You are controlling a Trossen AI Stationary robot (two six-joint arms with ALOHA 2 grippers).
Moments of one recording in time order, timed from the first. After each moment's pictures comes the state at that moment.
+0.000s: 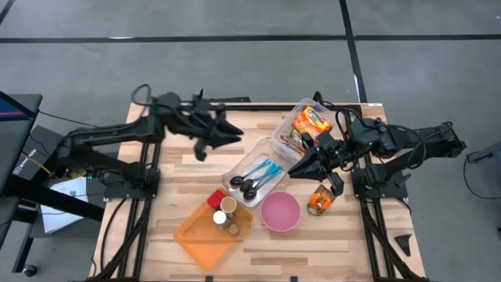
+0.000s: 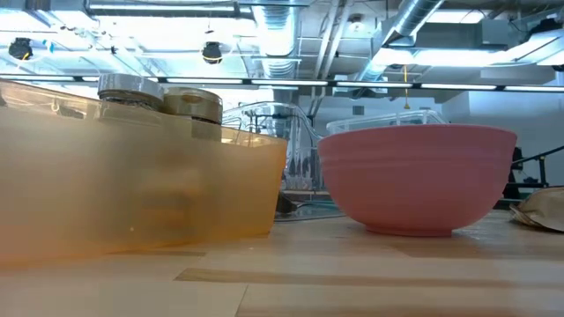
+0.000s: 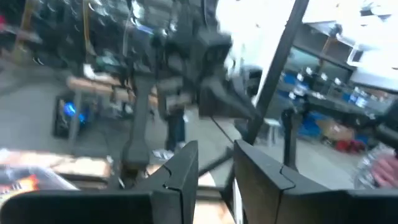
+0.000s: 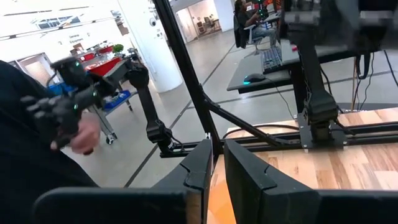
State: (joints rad) left arm 0.21 1.22 1.13 0.21 0.44 -0.32; right arm 0.19 1.10 1.22 -0.17 -0.19 0.33
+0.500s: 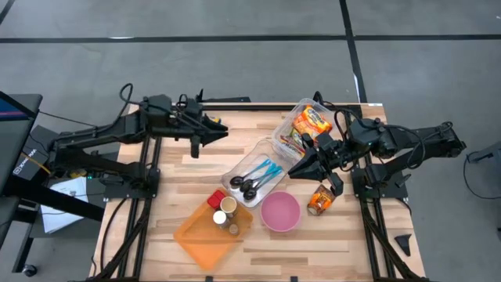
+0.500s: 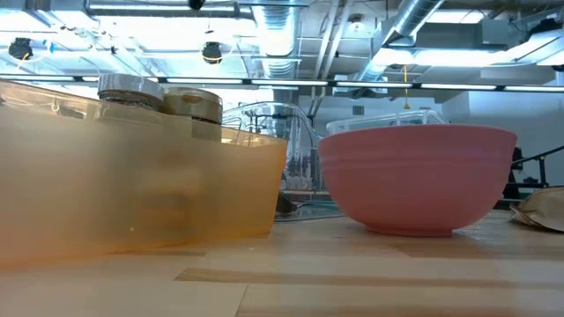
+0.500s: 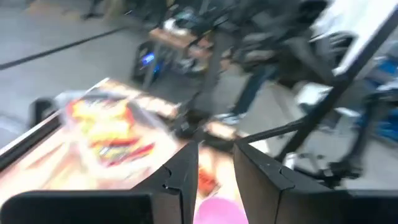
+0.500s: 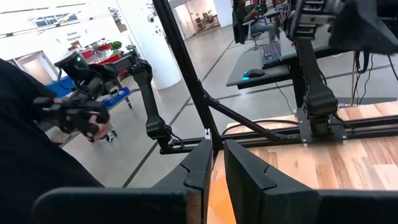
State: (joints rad) left arm 0.20 1.05 1.13 -0.22 0.16 -0.34; right arm 0.19 1.10 1.22 -0.19 -0.19 0.34
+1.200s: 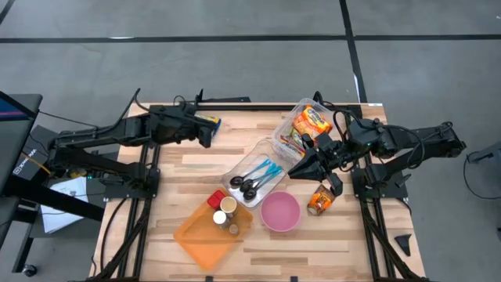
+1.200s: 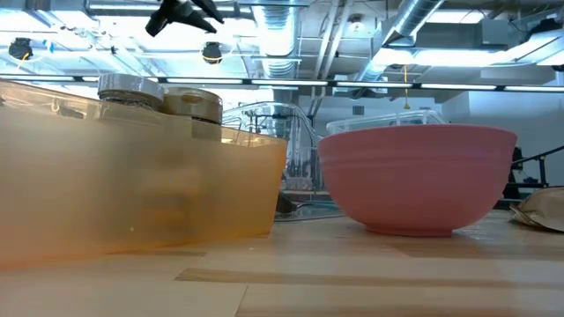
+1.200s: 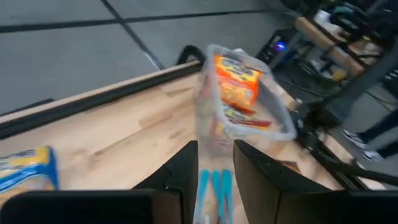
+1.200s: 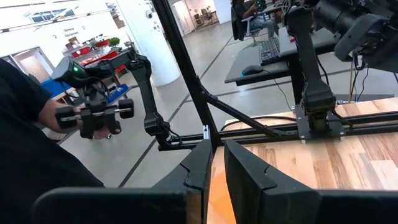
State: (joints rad) left arm 0.14 1.06 1.13 -0.56 -0.40 -0.67; right arm 0.19 1.10 1.22 -0.21 -0.19 0.33
